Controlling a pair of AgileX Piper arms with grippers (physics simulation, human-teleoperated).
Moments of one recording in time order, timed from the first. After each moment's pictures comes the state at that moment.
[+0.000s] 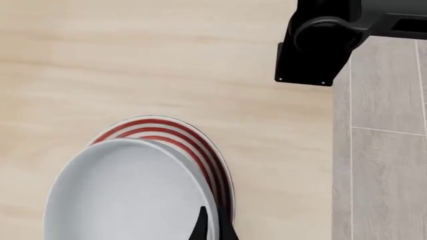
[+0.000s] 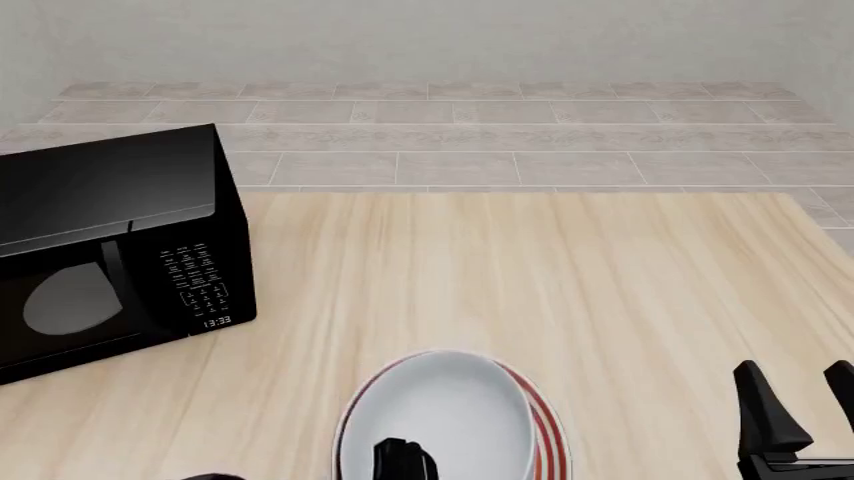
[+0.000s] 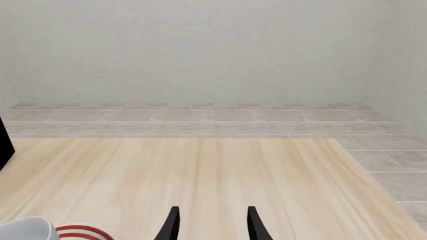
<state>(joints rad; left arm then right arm) -1.29 1.35 -0.57 0.02 0.21 0.00 0.01 -0.01 0.00 0.00</state>
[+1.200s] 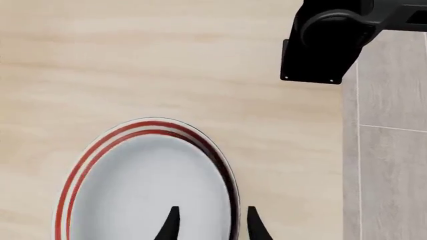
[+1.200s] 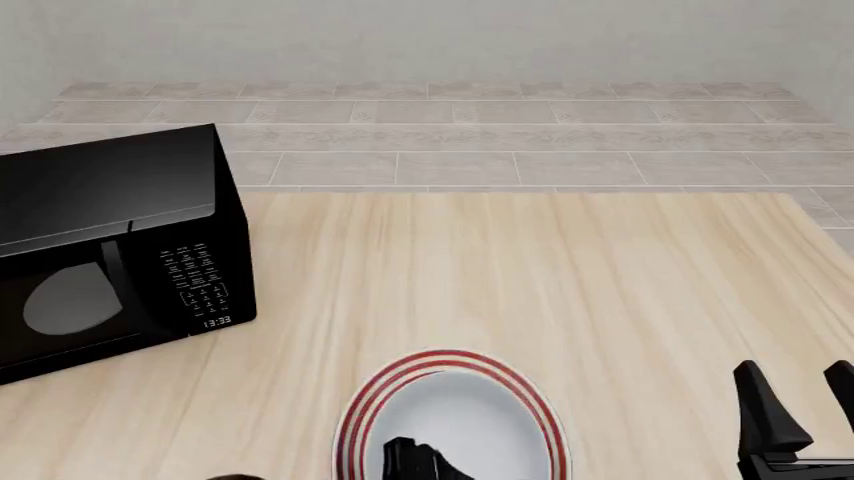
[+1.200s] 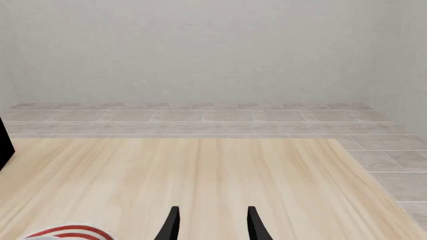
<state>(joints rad) -1.28 1.41 -0.57 -0.03 0.20 0.00 0.01 -0.01 0.00 0.00</state>
